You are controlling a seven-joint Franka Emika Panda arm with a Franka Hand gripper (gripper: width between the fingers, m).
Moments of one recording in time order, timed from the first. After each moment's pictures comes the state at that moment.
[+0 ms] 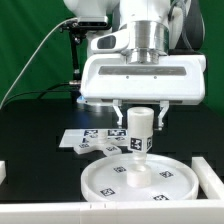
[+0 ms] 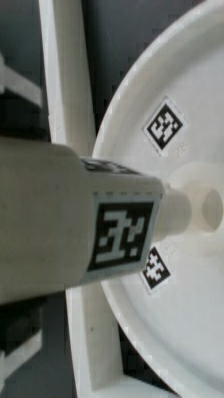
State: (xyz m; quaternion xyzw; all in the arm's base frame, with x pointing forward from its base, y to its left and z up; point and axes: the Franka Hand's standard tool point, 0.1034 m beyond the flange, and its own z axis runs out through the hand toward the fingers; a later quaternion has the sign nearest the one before) arm 0.567 0.038 0.103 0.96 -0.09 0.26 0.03
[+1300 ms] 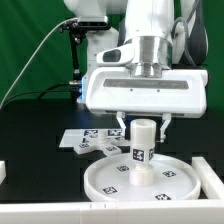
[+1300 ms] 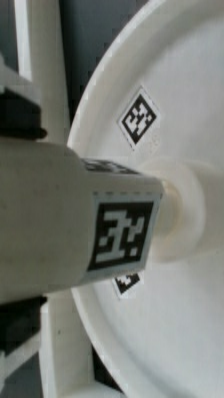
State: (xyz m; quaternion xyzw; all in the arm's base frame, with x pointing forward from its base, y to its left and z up) arm 0.558 0.041 0.078 0.96 -0.09 0.27 0.04
